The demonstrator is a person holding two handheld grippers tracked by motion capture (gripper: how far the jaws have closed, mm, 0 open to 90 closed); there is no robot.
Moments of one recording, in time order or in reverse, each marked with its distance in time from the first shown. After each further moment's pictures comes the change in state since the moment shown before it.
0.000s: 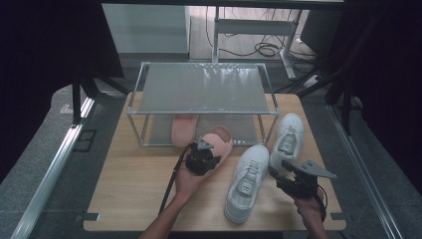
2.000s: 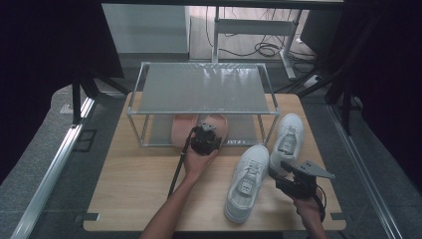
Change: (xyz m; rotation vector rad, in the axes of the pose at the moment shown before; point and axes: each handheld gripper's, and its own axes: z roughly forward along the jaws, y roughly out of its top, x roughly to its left) left arm 0.034 0.028 0.038 -0.059 0.150 -0.067; right arm 0.000 -0.003 0.003 0.010 0.007 0.003
